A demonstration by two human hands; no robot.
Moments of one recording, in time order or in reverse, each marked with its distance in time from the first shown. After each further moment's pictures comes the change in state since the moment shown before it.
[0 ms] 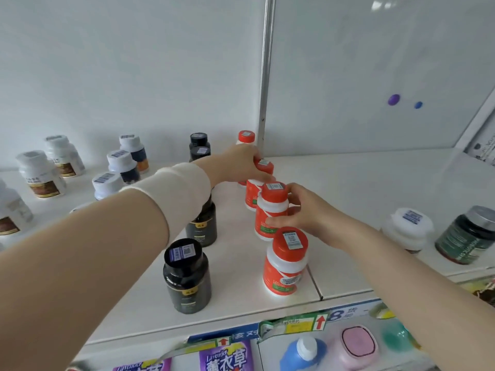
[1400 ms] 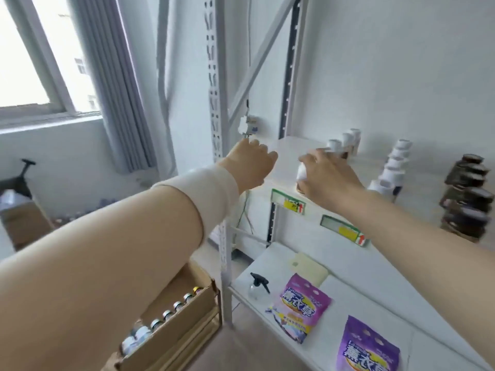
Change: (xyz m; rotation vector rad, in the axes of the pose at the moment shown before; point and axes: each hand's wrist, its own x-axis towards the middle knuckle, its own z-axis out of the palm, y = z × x) left_hand -0.470 -0.104 -0.060 1.004 0.155 -0.706; right_hand -0.151 -0.164 0.318 -1.111 -0.096 -0.943
